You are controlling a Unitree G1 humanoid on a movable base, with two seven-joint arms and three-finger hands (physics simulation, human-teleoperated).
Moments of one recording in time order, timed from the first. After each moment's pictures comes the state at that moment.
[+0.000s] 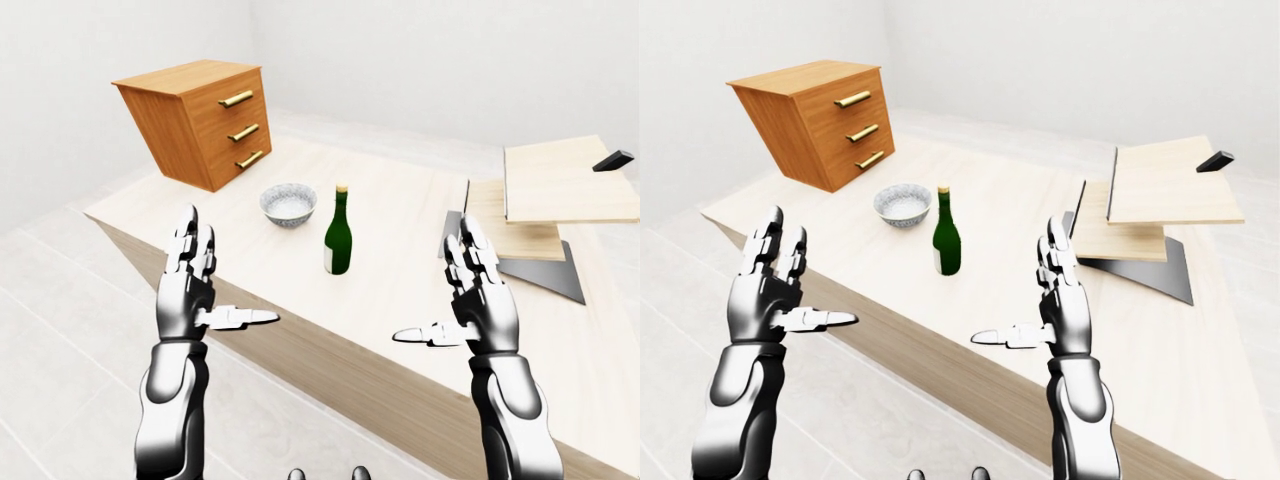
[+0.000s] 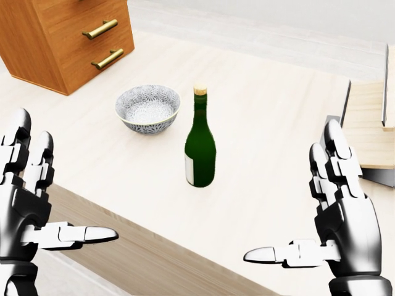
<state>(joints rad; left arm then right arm) 0.02 0.05 0.16 -0.41 -0.13 0.09 -0.11 0.16 -0.01 -0.10 -0.52 0.04 0.09 0.11</state>
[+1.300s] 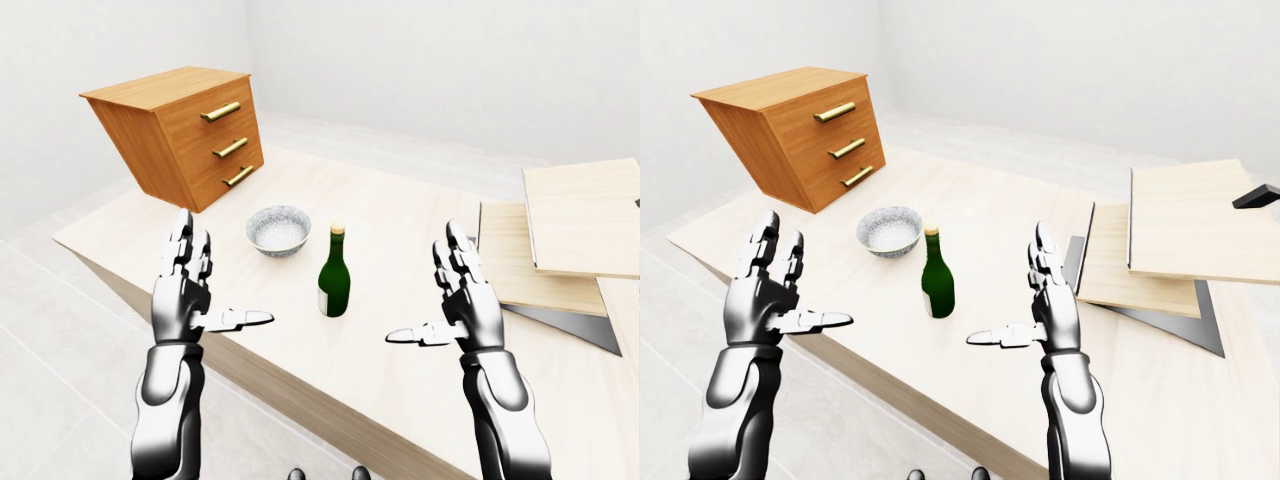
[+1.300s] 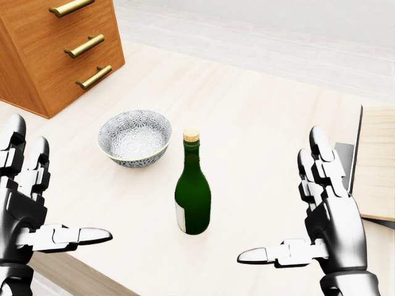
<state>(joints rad) 0.03 0.05 0.19 -0.39 -0.16 0.09 -0.12 0.14 -0.02 -0.08 -0.44 0.02 0.09 0.13</state>
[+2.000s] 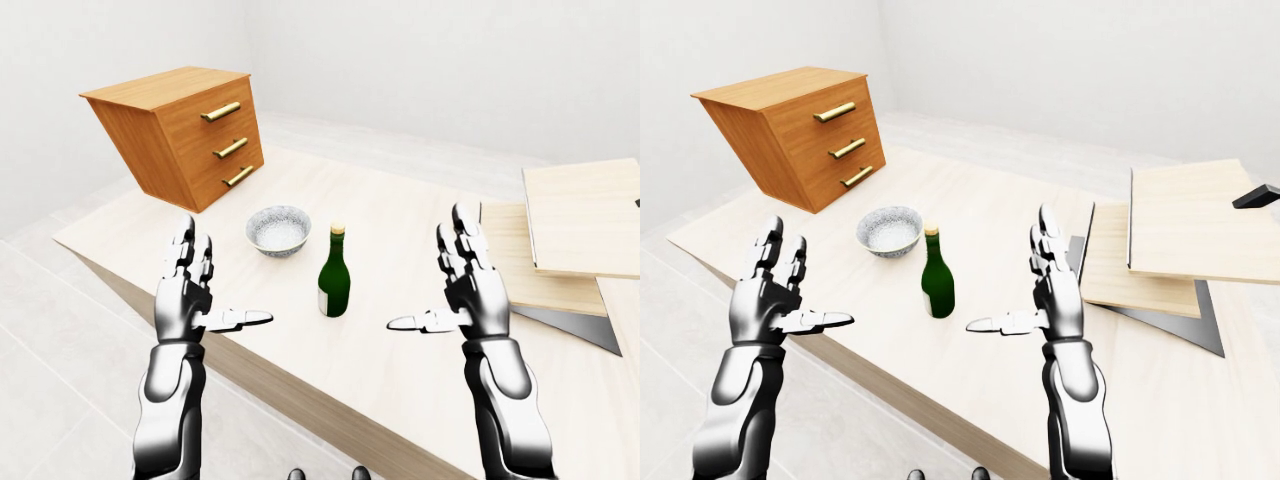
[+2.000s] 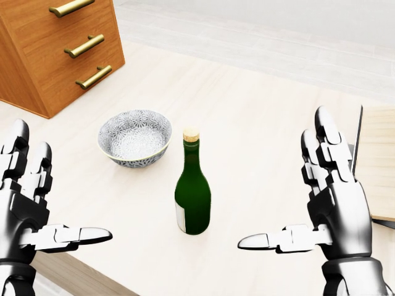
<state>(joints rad) 0.02 0.06 0.19 -0.34 -0.18 0.09 -0.11 0.08 -0.02 -0.09 -0.46 0.02 0.09 0.12</state>
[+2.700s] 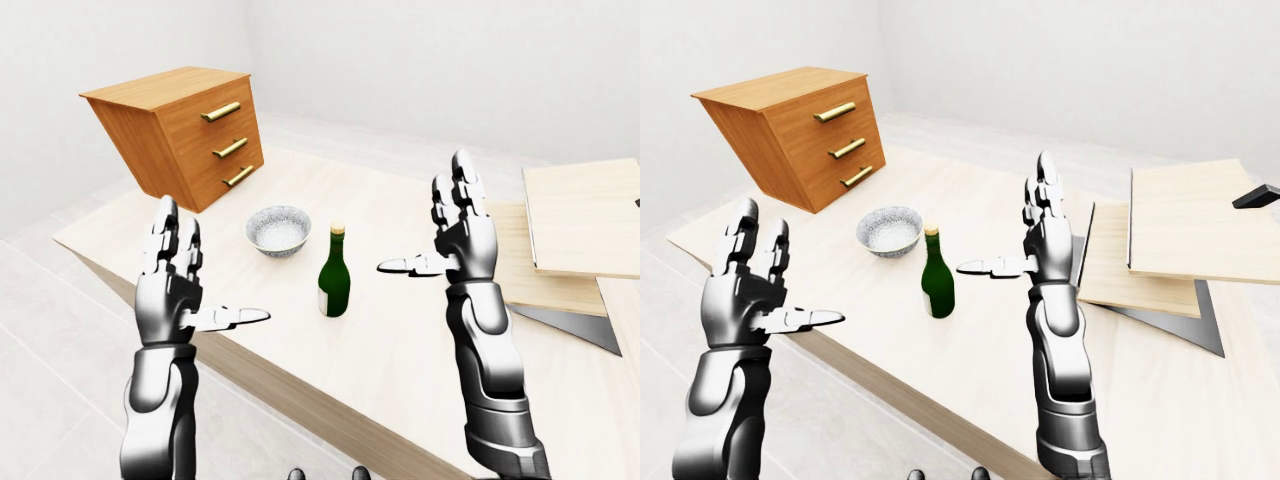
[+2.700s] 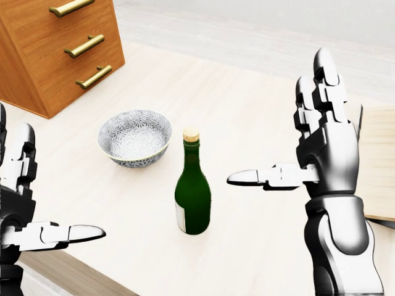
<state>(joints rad) 0.04 0.05 0.20 -0.49 -0.18 0.09 -0.10 -0.24 -0.06 -0.10 -0.28 0.09 0.09 0.01</state>
